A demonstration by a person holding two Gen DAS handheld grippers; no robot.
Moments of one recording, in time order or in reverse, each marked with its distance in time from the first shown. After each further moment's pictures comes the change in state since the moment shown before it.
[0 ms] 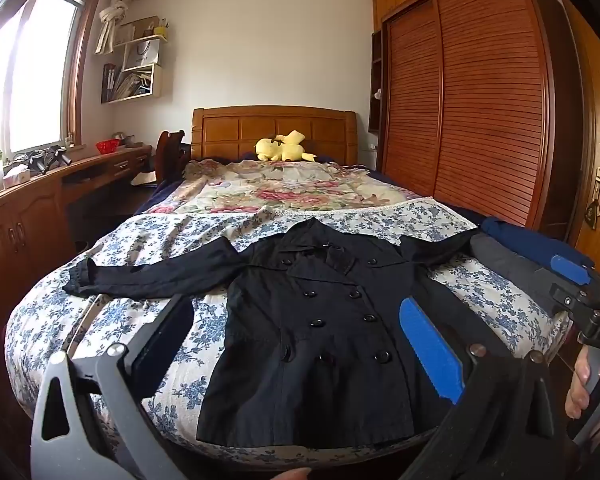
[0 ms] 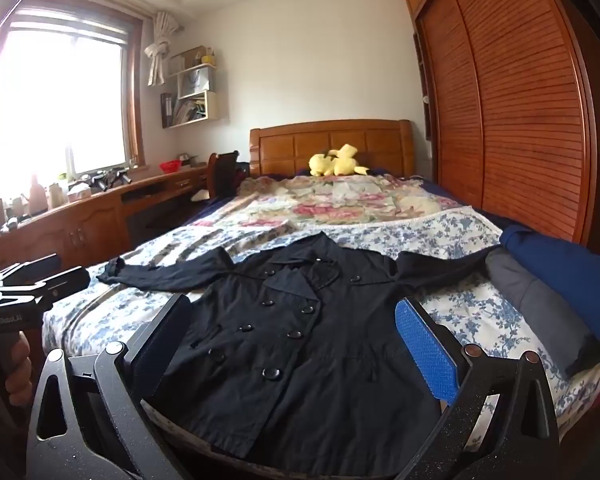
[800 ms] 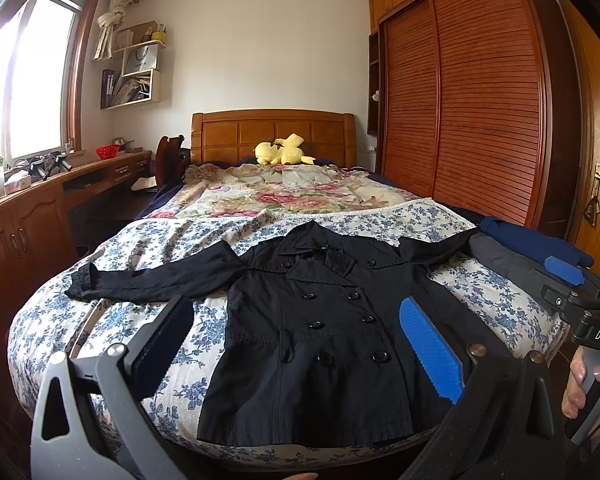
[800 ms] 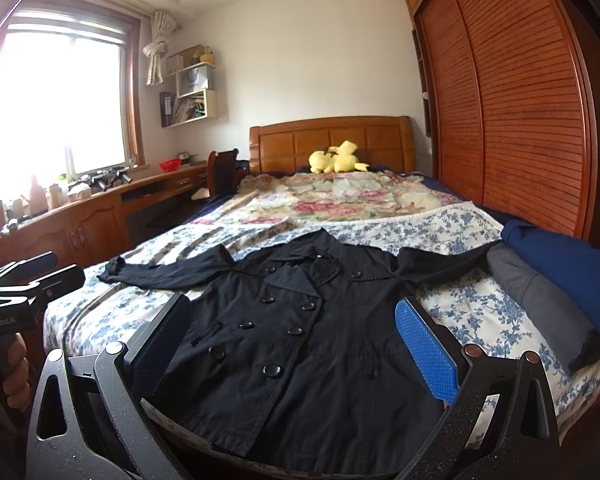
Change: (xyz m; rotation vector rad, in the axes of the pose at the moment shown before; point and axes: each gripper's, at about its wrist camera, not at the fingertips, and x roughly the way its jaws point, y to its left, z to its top) left arm -0.007 -0.007 0.000 0.013 -0.009 0.010; right arm -0.001 -0.001 0.002 0.003 0.003 -0.003
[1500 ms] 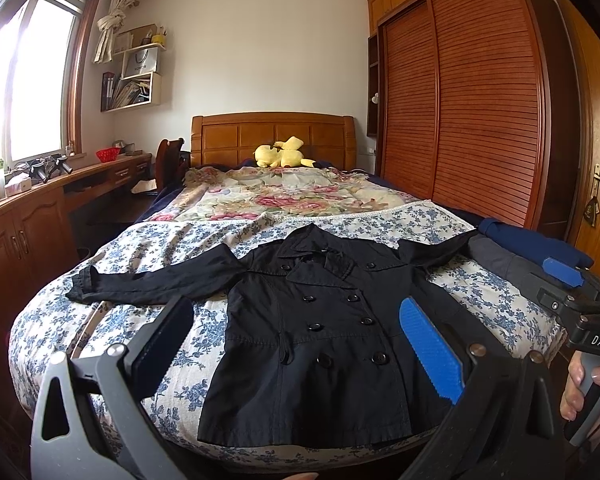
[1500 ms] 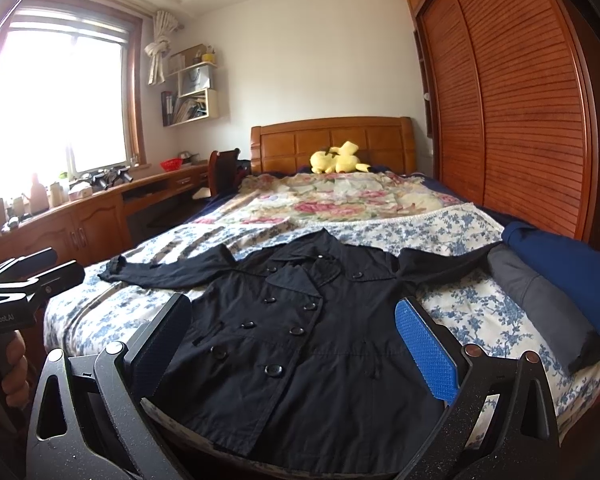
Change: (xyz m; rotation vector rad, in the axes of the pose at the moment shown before) left arm -0.005 -0.003 0.003 0.005 -0.008 0.002; right arm -0.001 0.003 -0.005 -0.003 -0.003 -0.003
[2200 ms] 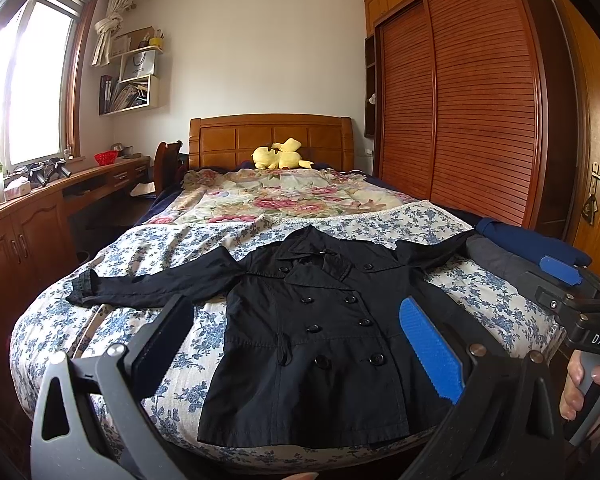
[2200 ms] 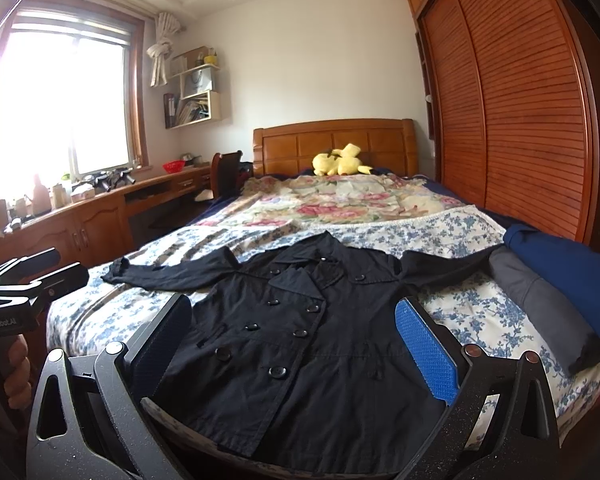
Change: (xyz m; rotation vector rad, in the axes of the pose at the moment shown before) left arm -0.004 -0.005 0.002 0.006 -0.007 -0.001; right arm -0.002 0.004 0.001 0.000 -0.005 0.006
